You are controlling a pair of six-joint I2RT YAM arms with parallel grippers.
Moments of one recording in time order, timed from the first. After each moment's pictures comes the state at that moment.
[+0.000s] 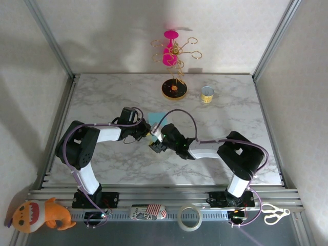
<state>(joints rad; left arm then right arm) -0.36 1.79 0.82 0.12 0.50 -1.08 0.95 1.74 0.80 0.31 0.10 -0.16</state>
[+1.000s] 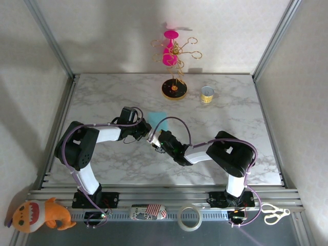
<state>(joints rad) -0.36 1.78 0.82 0.11 0.50 -1.08 1.00 1.83 0.74 0.51 0.32 -0.38</state>
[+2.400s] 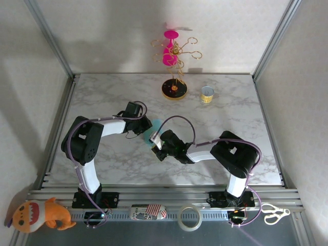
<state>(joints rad) -0.39 1.88 1.01 -0.08 0.30 -0.90 0.96 1.79 0.74 0.36 -0.10 -0.01</state>
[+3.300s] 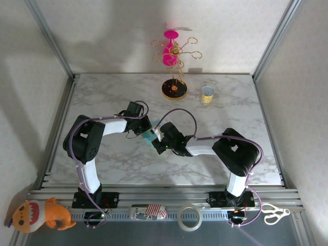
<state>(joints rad) -0.39 1.90 1.03 -0.11 0.28 -0.84 0.91 1.80 0.85 0.22 -0.12 0.13</state>
